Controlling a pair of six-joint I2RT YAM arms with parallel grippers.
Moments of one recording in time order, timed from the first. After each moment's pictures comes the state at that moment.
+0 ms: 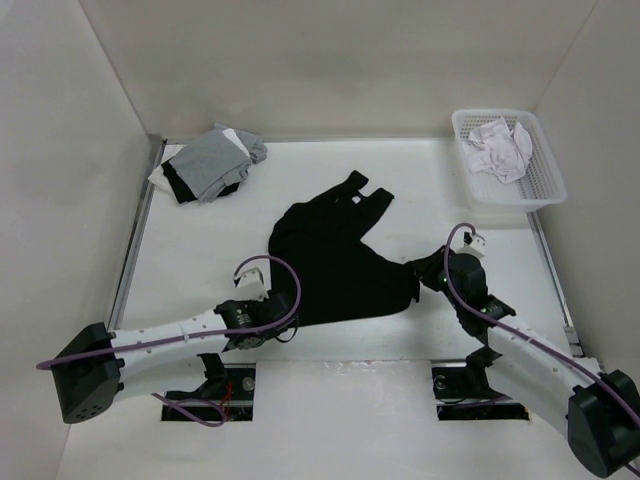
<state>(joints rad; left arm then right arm) -1.05 0.99 0.43 -0.66 -0.52 -1.35 0.43 0.84 0.26 0.13 0.21 0.83</state>
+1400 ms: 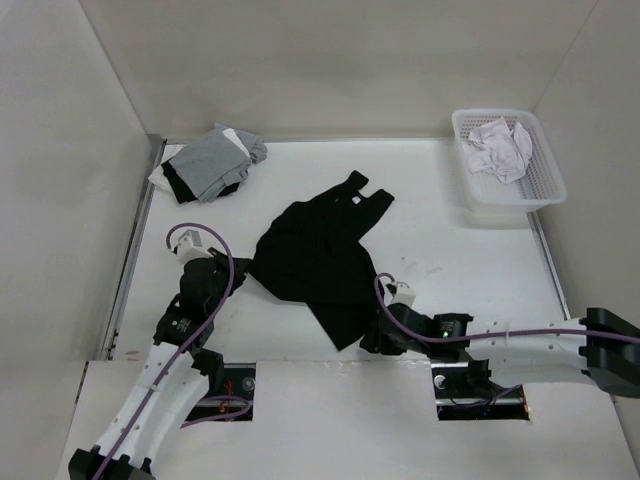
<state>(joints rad) -0.27 0.52 0.37 -0.27 -0.17 -0.87 1.22 1.01 0.41 -0.26 0.23 1.17</state>
